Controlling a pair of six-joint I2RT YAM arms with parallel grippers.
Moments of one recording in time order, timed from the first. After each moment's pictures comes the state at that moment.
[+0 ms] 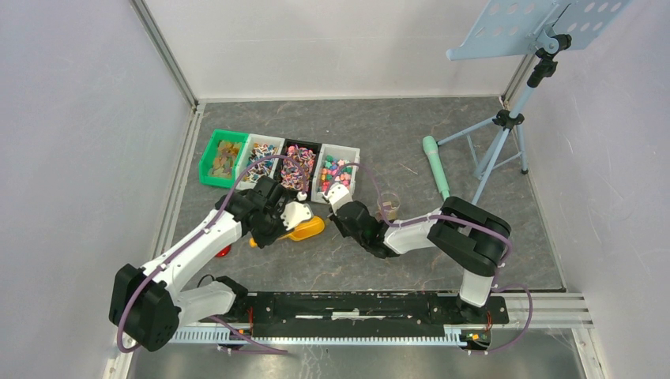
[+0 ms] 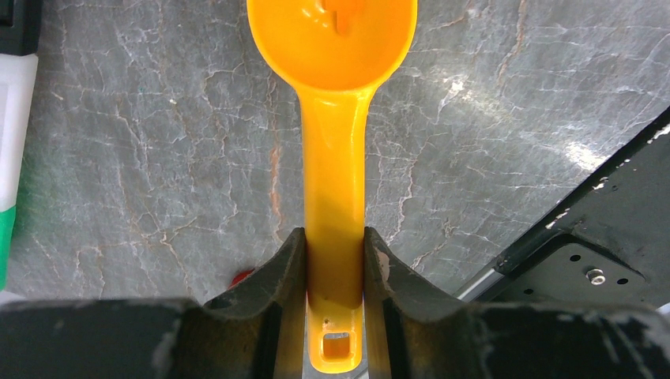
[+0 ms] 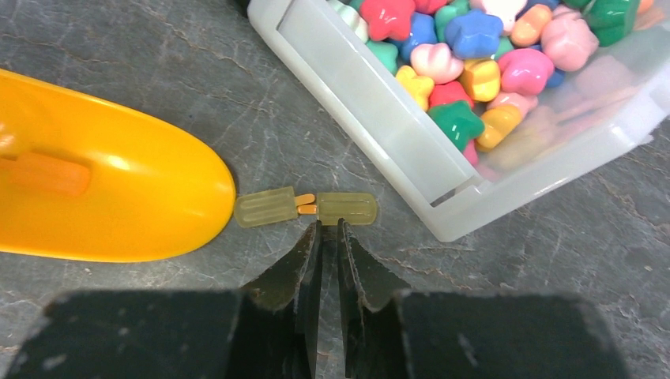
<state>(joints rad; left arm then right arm) -0.52 1.12 0.79 -0.95 0.03 0.62 1.02 1.81 0.75 0.49 0.39 0.10</state>
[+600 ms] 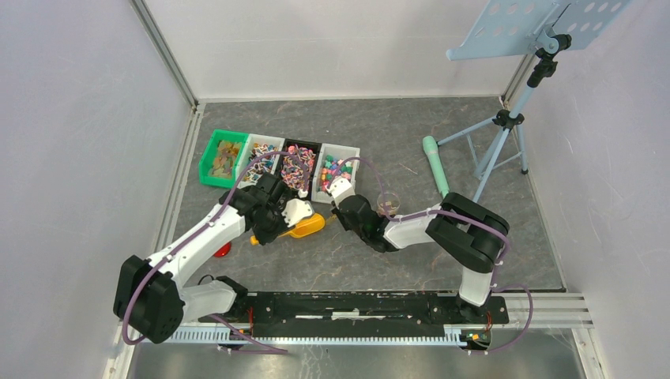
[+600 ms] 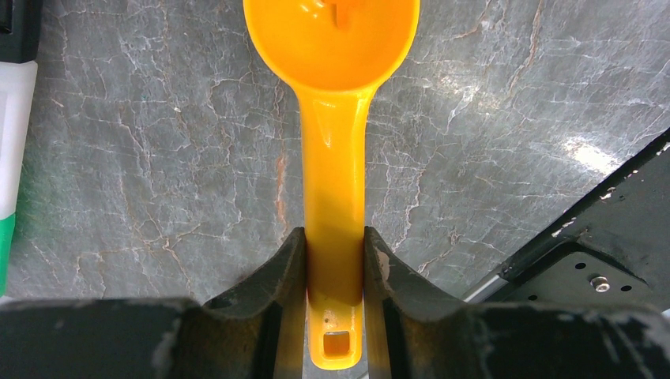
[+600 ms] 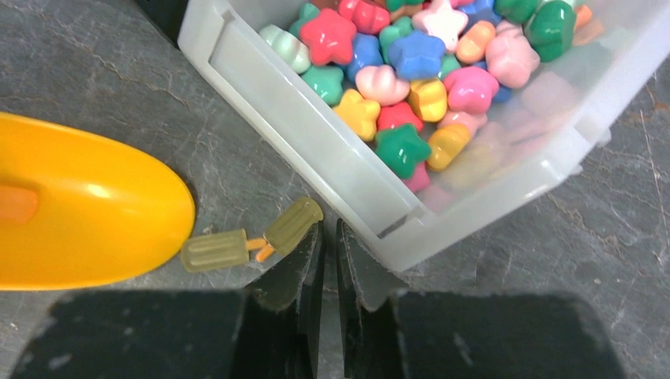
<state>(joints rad) -0.51 1.18 0.81 -0.93 0.03 0.62 0.97 1.84 0.78 0.50 0.39 0.07</state>
